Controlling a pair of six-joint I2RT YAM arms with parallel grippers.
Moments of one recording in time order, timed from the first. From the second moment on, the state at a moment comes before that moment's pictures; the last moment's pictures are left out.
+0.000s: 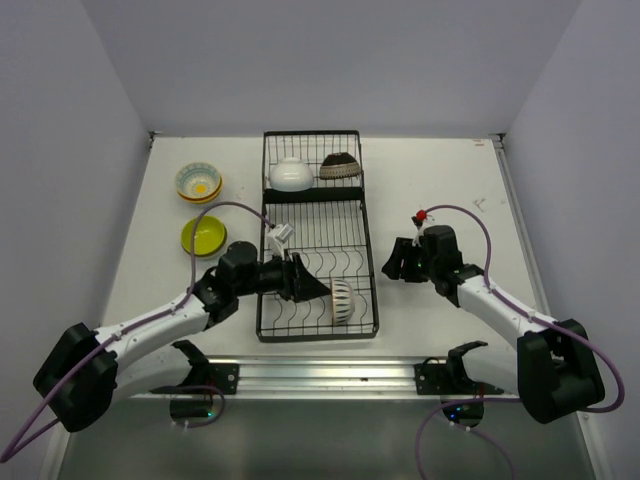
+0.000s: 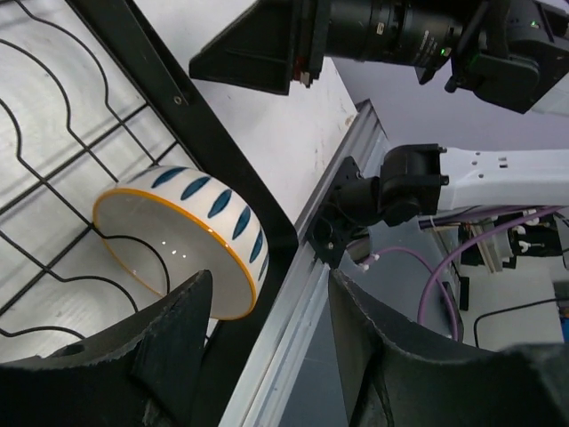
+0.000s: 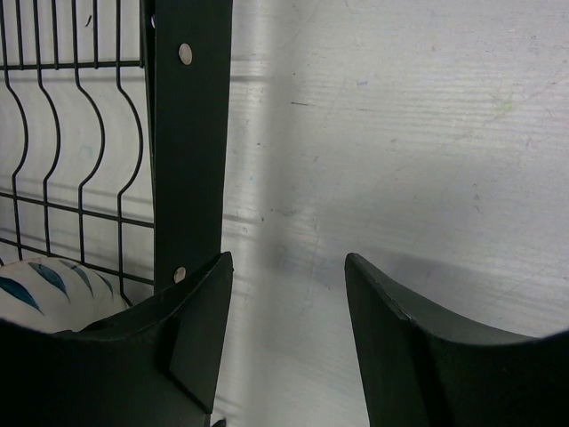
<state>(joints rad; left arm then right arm) -0.70 1.05 0.45 0.30 0.52 -0.77 0.31 1.16 0.50 -0.10 -0.18 0.42</state>
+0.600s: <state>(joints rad) -0.89 1.26 0.43 0.42 0.45 -0.85 0.31 1.17 0.50 -0.10 -0.18 0.42</state>
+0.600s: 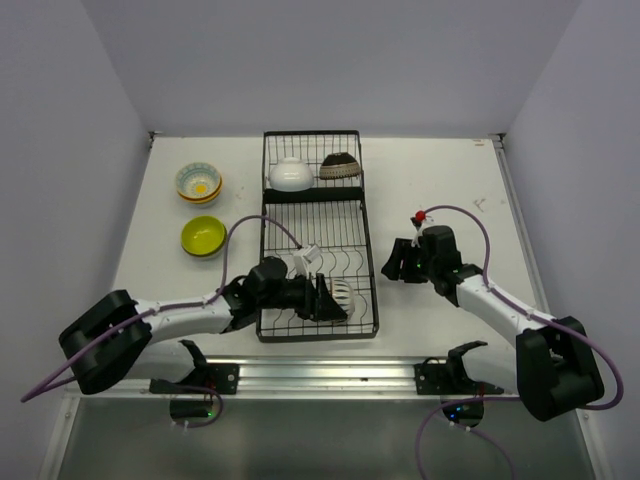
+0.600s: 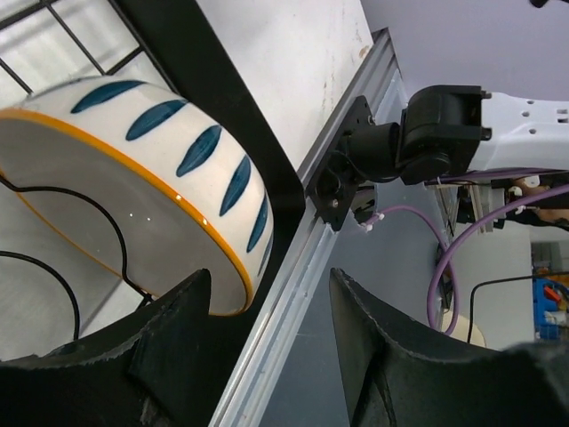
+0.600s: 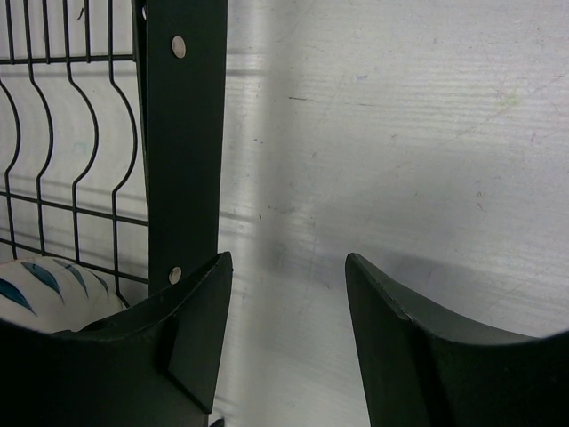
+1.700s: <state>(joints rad) -0.96 1.35 0.21 0.98 0.18 -1.20 0.31 1.19 0.49 -0.09 -0.18 0.42</state>
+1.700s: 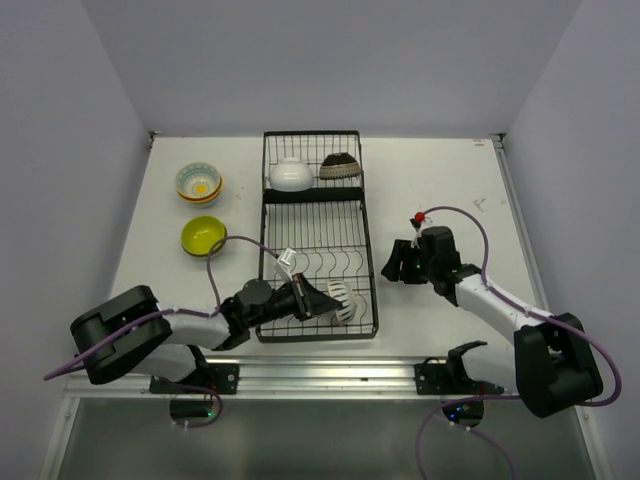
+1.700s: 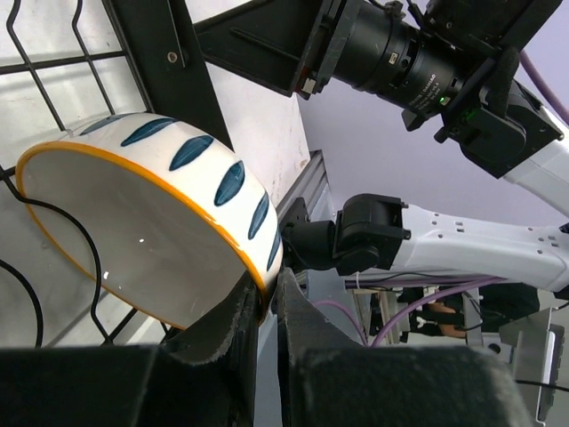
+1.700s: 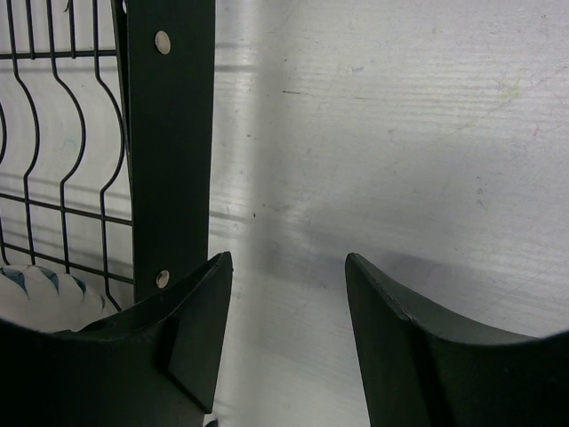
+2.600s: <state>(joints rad) -0.96 1.42 0.21 1.14 0.11 -1.24 0.31 1.21 0.49 -0.09 -0.18 0.42</state>
